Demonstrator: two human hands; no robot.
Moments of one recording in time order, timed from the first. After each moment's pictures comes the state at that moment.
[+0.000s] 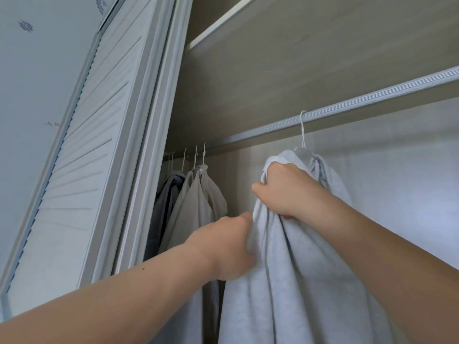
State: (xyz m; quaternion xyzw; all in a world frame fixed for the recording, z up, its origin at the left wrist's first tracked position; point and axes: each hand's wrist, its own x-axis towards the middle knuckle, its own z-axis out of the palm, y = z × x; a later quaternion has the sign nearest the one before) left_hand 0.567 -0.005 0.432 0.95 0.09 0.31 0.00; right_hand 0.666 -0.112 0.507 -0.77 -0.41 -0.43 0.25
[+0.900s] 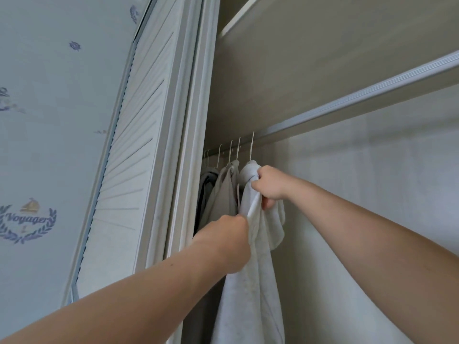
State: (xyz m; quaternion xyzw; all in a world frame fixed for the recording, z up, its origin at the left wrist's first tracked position) left_hand 0.566 0.066 0.428 0.92 0.25 0.30 -0.03; right_hand 0.714 0.027 0.537 -0.79 -0.52 -0.16 0.30
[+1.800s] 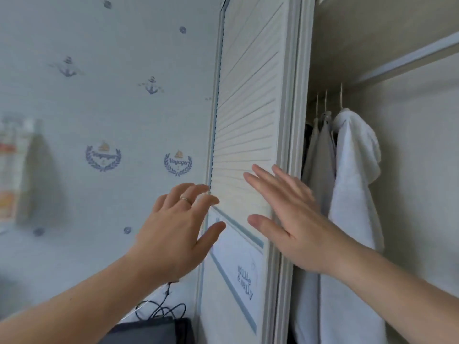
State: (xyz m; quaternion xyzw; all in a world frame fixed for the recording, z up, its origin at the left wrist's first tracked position) left_hand 0.226 -0.018 0.291 0.84 0.36 0.35 -0.19; right_hand 0.451 -0.098 0.322 -0.52 -0.77 -0.24 0.27
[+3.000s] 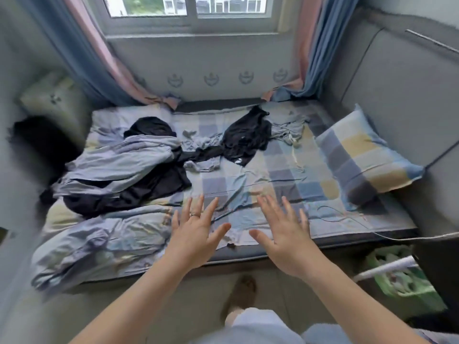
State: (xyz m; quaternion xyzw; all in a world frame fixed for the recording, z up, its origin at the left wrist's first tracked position) left_hand -0.339 -0.539 -0.124 0.12 0.97 0.16 0.12; right_hand -0.287 -0.312 -0.099 0.02 -0.98 0.19 -0.10
